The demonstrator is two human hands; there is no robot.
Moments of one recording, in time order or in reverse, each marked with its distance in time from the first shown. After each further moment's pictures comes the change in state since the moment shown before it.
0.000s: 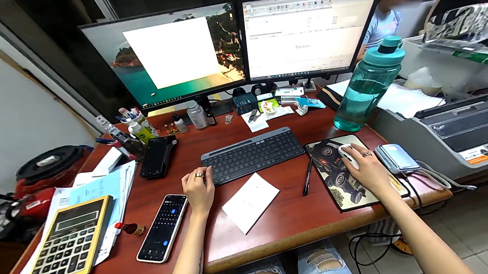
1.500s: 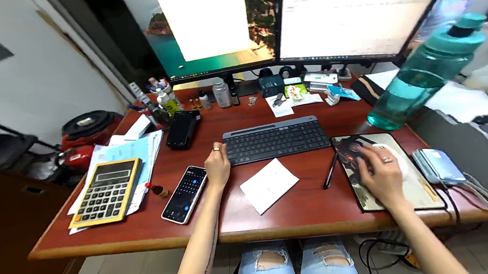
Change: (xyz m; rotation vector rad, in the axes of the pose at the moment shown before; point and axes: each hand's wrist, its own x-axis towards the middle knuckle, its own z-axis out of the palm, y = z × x) left_hand 0.002 -0.007 -0.012 -0.033 -0.239 -0.277; right_hand 0.000 -0.060 0.011 0.050 0.125 -0.212
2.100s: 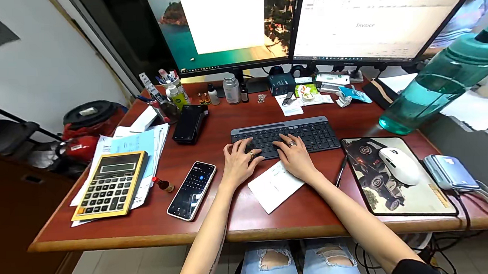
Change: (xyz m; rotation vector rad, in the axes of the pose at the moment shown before) left_hand -0.003 0.002 0.018 0.051 -0.305 0.398; right_hand 0.089 -0.173 0.118 0.265 -0.348 -0.106
